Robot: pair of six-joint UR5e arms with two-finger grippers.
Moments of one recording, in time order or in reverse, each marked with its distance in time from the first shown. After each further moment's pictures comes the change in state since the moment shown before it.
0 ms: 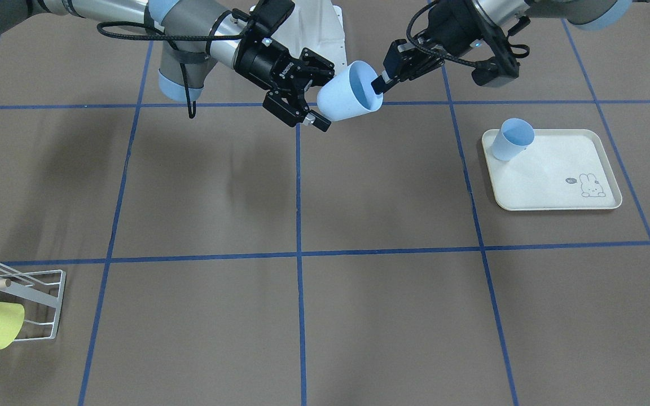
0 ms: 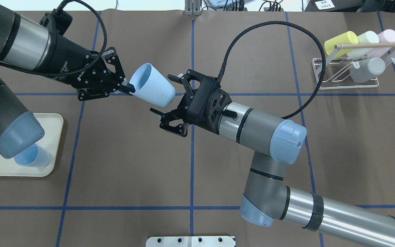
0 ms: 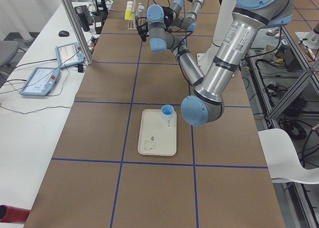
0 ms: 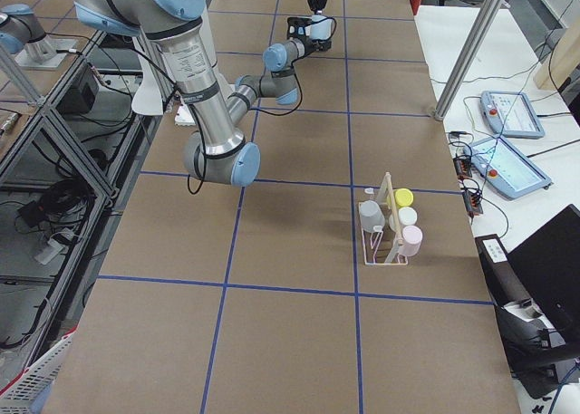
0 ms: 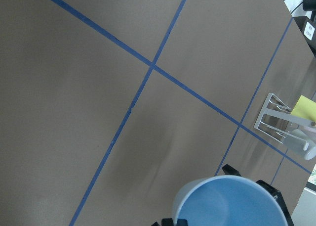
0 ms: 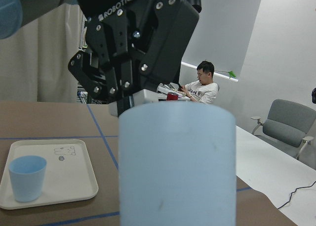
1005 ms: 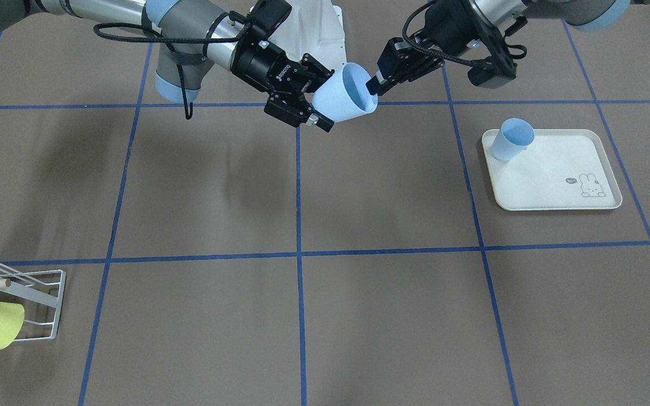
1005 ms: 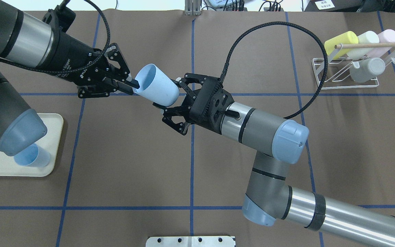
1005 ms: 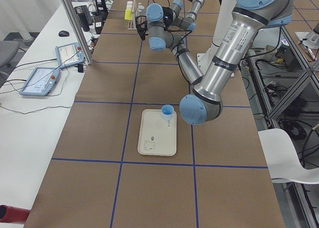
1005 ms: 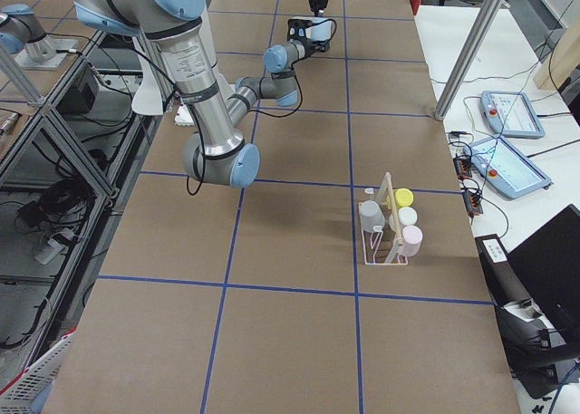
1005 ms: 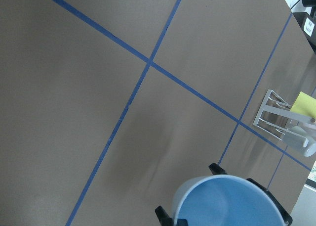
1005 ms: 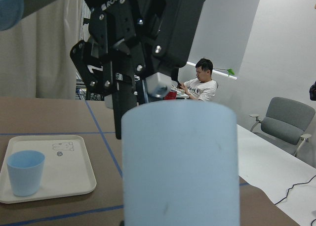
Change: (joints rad) left arm -0.005 -0.016 0.009 0.001 0.000 0.045; right arm 0.002 -0.013 0.002 -0.001 -0.001 0.000
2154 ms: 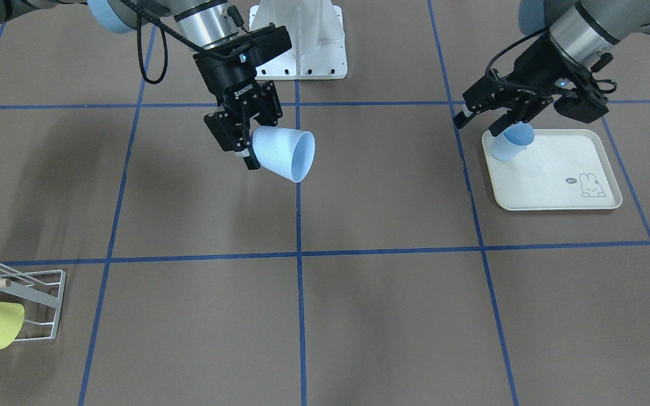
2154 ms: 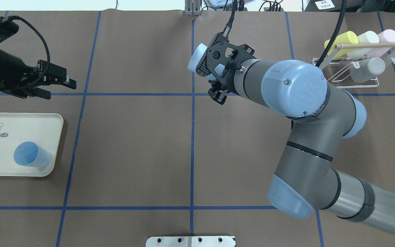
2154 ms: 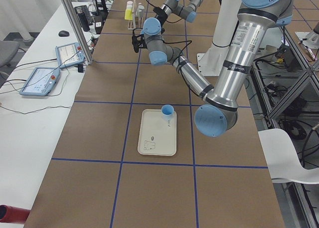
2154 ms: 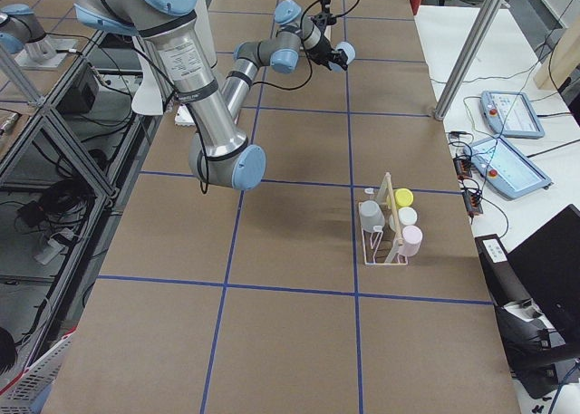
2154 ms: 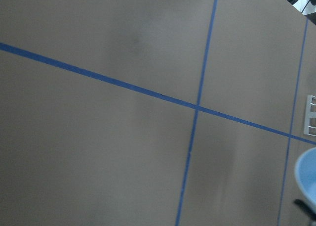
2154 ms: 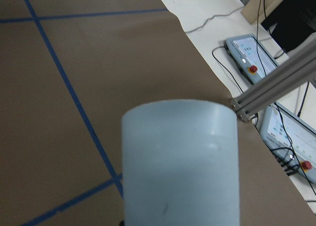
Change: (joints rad) left arm -0.118 0.351 -0.007 0.010 0.073 0.660; right arm 0.161 0.004 0.363 -1.224 0.007 -0.037
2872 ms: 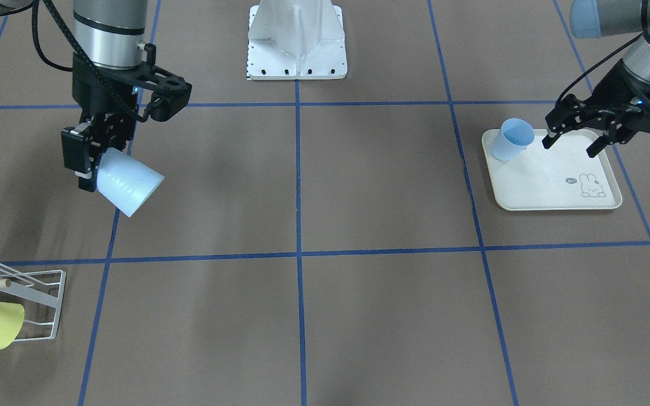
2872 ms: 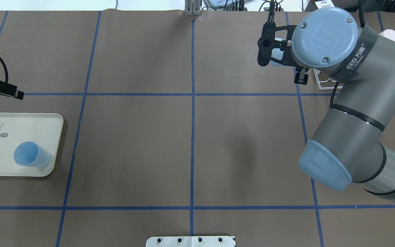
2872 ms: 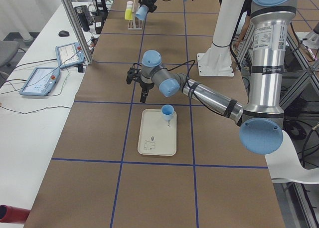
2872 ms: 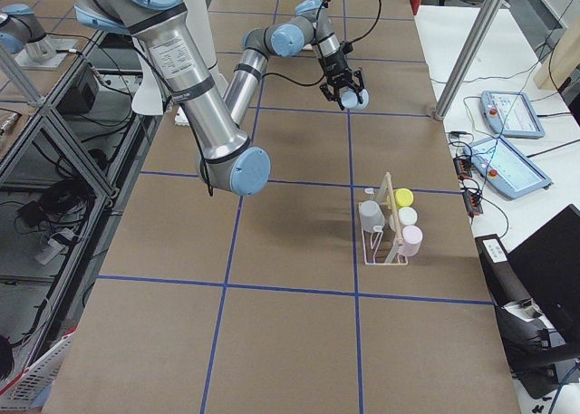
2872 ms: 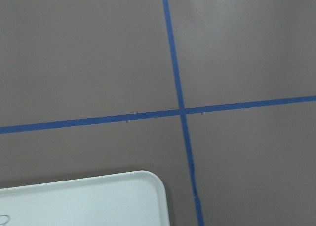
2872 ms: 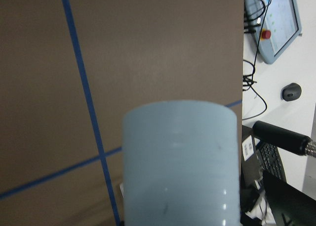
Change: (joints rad) left arm -0.102 0.146 0.009 0.132 0.063 0.487; right arm 0.154 -0.018 0.099 -0.648 -0.075 -0.476
